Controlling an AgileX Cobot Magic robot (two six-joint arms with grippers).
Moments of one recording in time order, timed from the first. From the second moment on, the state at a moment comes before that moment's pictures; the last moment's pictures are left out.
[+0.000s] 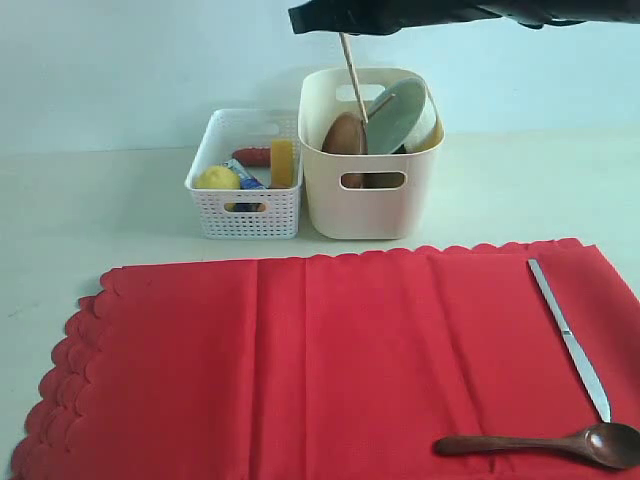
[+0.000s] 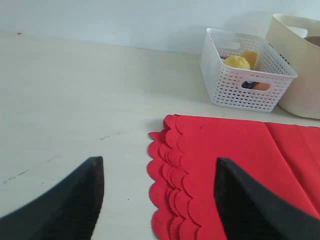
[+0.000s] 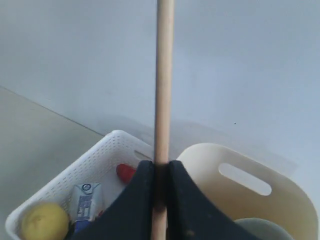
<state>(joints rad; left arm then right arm) -0.12 0.00 0.00 0.05 0.37 -0.21 0.45 1.87 -1.54 0.41 0.12 -0.49</state>
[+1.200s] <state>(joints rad) -0.12 0.00 0.00 0.05 0.37 -0.21 0.38 2.18 -1.69 0.50 0.09 -0.52</state>
